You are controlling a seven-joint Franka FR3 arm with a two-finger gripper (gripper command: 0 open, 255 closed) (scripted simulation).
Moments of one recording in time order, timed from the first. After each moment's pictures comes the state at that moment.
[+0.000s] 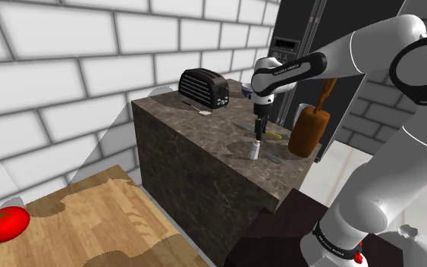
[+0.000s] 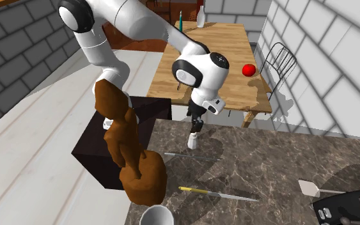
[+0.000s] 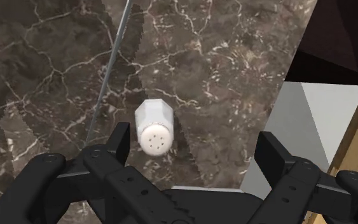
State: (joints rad) arm -0.10 -0.13 -0.27 -2.26 -0.09 1.92 -0.56
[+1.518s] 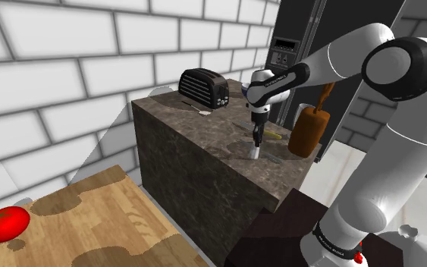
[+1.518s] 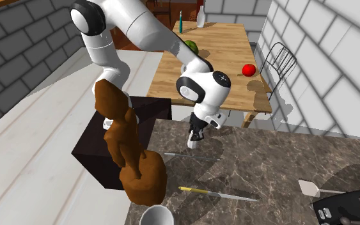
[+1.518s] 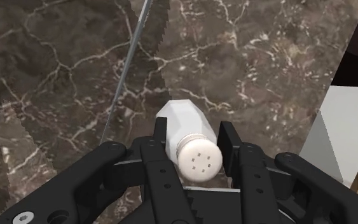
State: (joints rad) arm -0.12 0.00 -0.29 -2.26 -0.08 2.04 -0.61
